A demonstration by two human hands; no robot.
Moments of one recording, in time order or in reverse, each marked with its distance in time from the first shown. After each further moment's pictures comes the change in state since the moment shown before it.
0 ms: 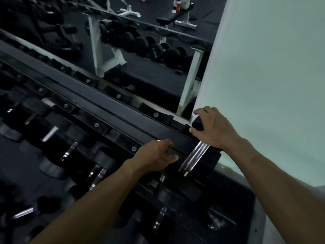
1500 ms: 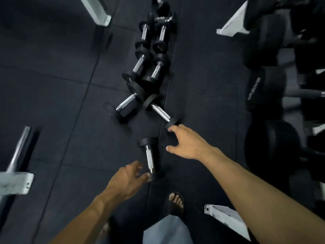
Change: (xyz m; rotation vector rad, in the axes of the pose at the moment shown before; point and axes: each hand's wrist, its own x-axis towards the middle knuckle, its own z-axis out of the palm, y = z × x) left_hand -0.390 -0.684 0.260 -1.011 0.440 -1.222; right_hand 0.052 -0.717 0.635 -0.229 -0.972 -0.948
